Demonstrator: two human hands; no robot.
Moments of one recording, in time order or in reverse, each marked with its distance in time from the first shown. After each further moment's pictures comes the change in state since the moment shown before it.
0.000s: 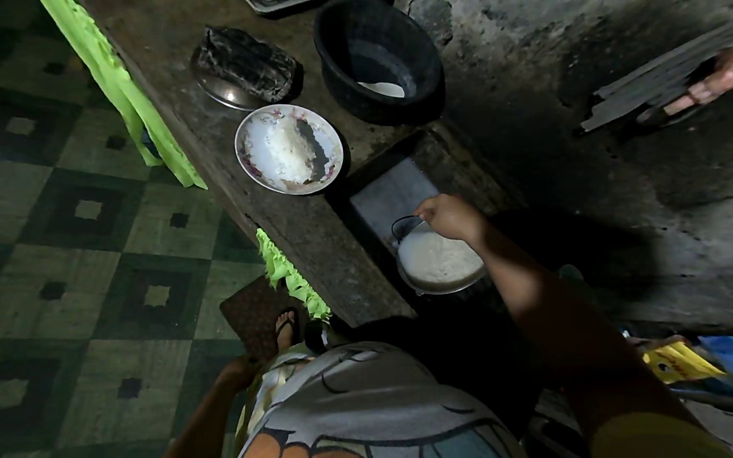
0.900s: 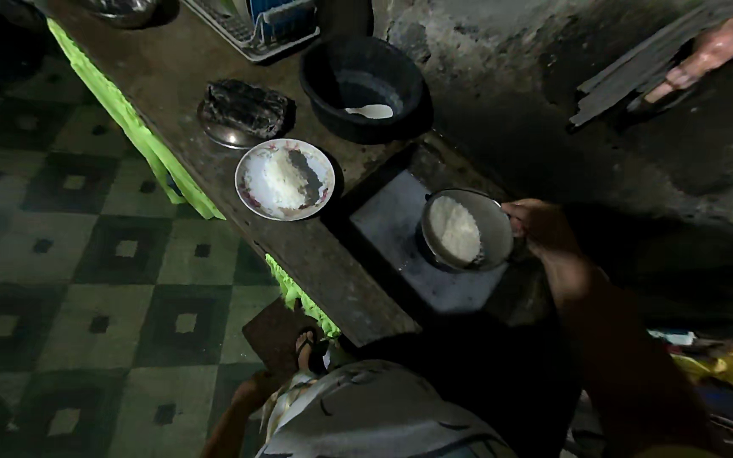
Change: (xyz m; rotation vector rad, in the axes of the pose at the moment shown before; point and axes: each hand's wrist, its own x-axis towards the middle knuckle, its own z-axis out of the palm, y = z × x) left_hand -0.029 0.025 -0.013 0.008 0.087 0.051; right_hand -0.039 0.161 0.000 0.881 0.588 0.307
